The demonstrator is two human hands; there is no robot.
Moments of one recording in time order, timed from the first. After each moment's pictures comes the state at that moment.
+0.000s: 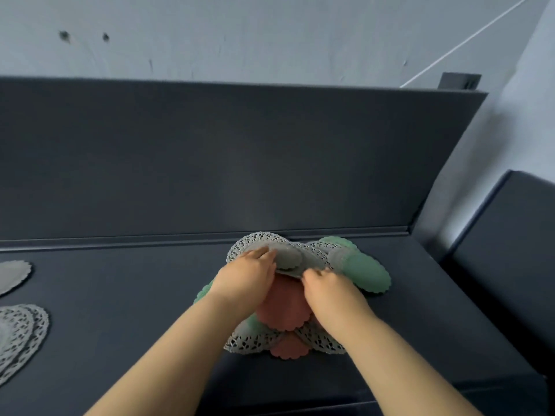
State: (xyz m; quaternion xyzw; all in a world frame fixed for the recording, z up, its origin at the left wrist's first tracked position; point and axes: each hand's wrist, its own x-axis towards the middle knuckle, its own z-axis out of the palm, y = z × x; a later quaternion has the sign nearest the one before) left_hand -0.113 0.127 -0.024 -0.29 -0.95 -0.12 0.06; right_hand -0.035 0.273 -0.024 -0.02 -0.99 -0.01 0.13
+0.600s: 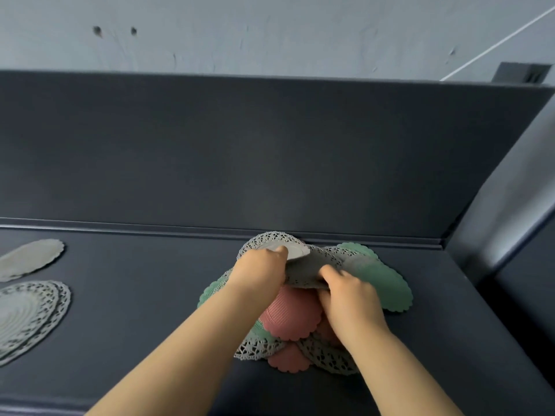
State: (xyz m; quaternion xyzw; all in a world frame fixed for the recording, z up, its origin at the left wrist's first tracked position) left_hand -0.124 0.153 -0.015 -0.23 -0.97 0.00 0.05; right_hand -0.048 0.297 -0.031 -0.05 -0.98 0.11 0.12
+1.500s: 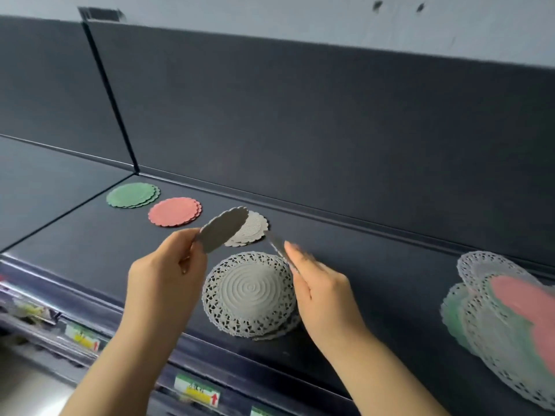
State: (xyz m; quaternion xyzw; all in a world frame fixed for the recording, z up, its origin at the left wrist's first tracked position) left_hand -0.075 -0.288 -0.002 0.09 -0.87 -0.35 0.33; right_hand -0.094 -0.091 -0.020 0.20 -0.88 0.37 0.20
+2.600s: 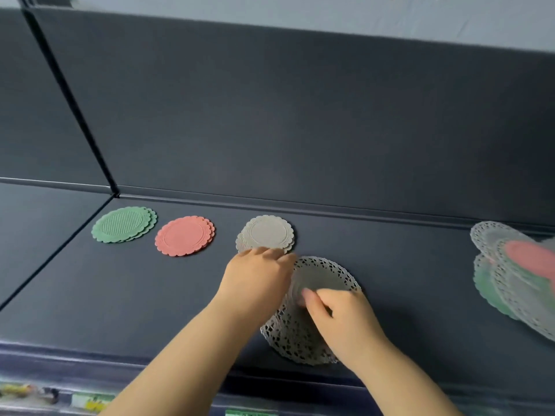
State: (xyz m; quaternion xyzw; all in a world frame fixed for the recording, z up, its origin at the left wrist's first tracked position) left_hand -0.170 -0.321 -0.029 -0.29 -0.94 -0.09 0.14; right_hand -0.099 -0.173 -0.040 0.02 -0.94 0.34 0.08
